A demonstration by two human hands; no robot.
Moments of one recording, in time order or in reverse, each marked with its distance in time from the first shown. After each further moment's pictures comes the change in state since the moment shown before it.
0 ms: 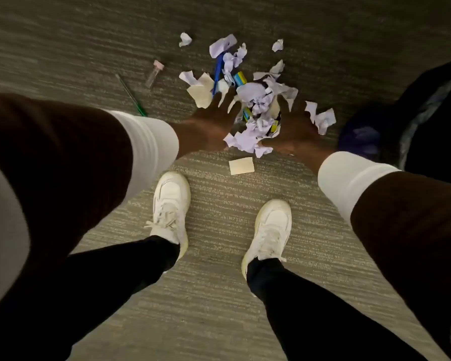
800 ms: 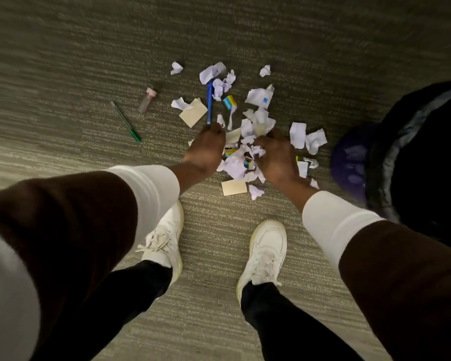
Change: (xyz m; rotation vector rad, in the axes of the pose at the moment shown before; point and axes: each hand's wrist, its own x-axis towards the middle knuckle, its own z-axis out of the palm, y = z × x) left_hand 0.014 0.030 -0.004 -0.120 0.116 -0.210; right_hand -0.016 -0.007 0.012 0.140 0.288 -0.213
